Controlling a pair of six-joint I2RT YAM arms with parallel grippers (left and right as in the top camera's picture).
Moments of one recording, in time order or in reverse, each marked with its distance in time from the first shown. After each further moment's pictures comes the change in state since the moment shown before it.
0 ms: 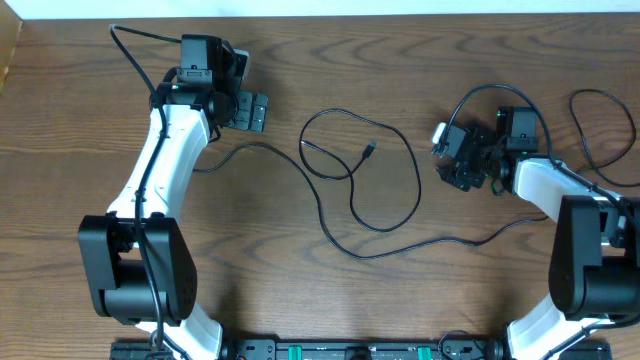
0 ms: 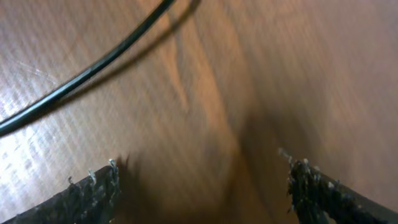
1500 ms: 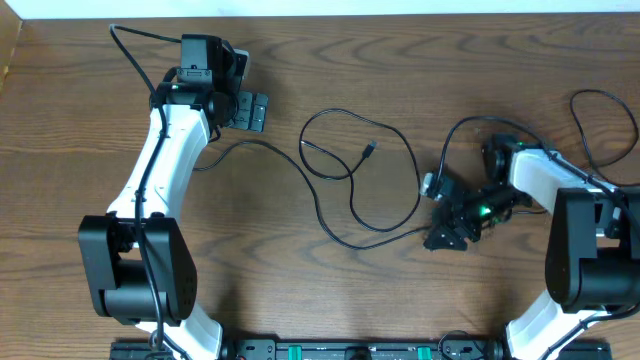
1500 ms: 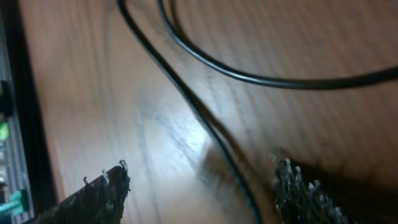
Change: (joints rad) left arm 0.000 0.000 0.000 0.000 0.000 0.000; right arm 0.020 0.040 0.082 -0.883 -0.228 -0.019
